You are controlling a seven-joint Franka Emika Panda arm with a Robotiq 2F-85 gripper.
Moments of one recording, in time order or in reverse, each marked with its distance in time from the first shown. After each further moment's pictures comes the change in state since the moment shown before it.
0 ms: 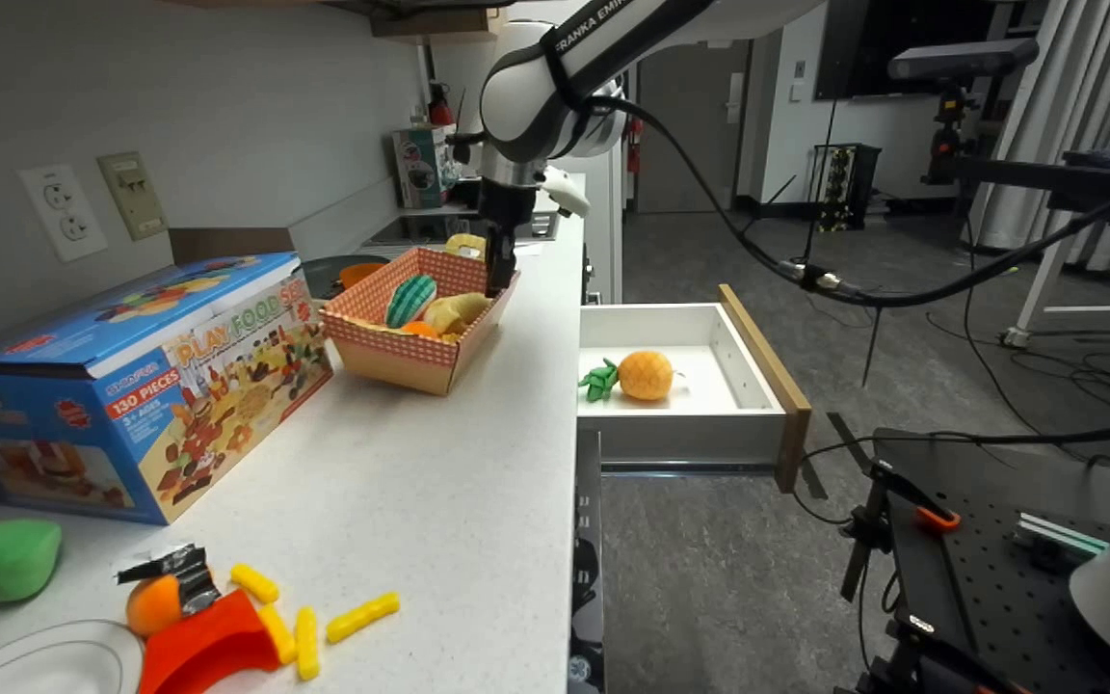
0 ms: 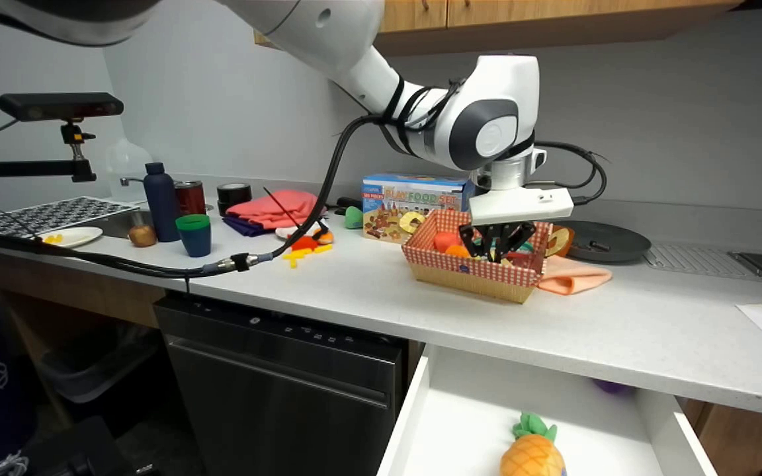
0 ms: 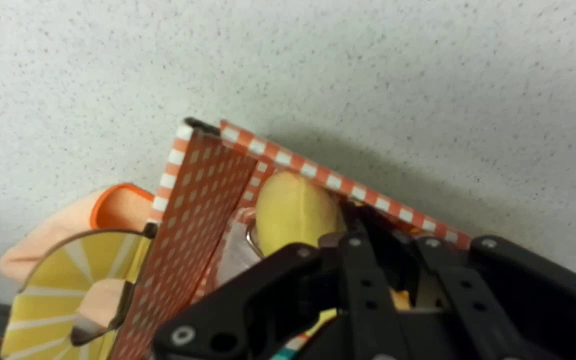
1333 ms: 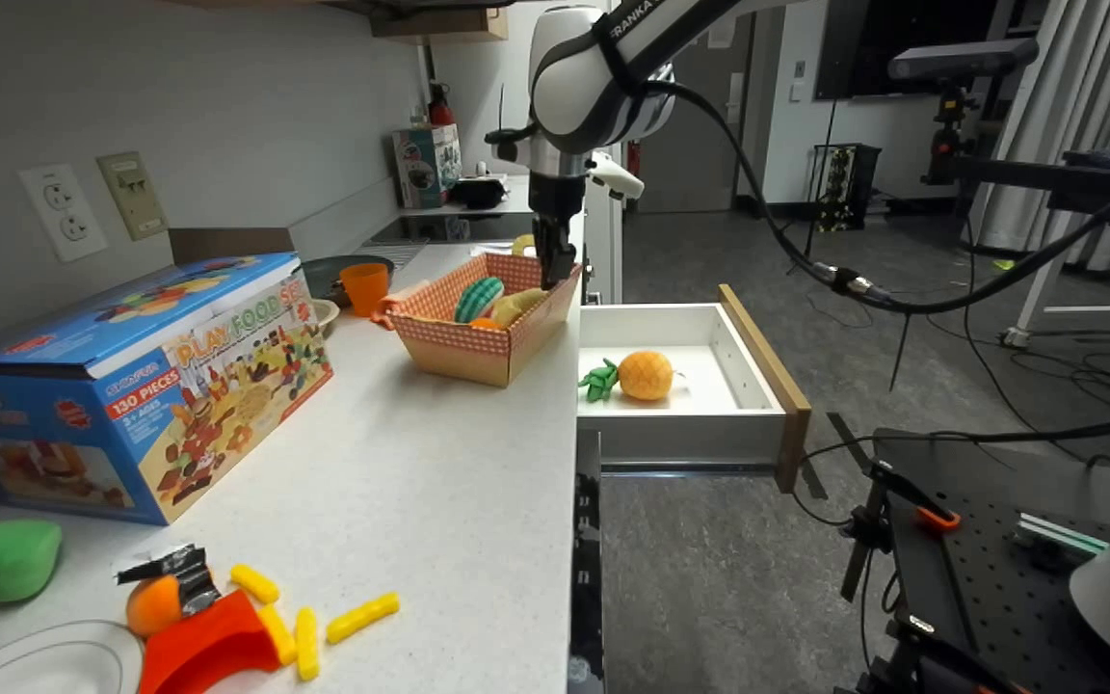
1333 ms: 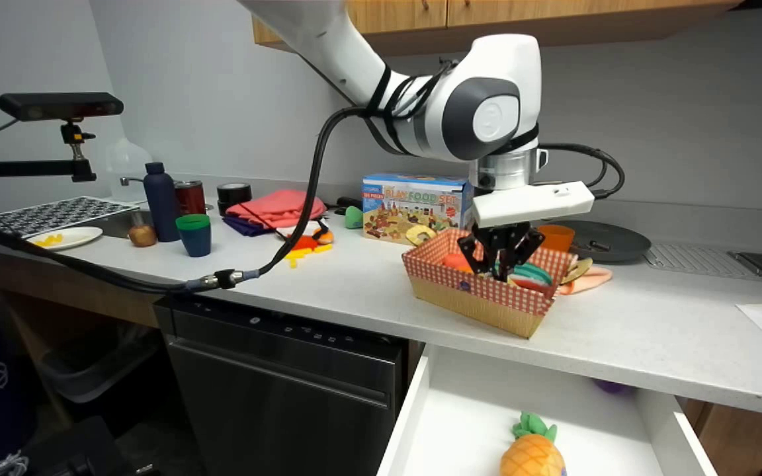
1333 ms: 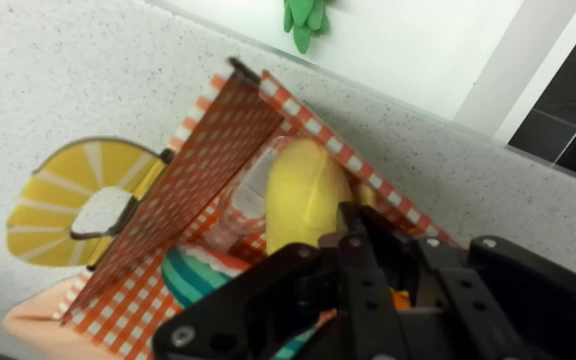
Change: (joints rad) arm -0.012 -0.163 -0.049 -0.212 -0.096 -0.016 -0.078
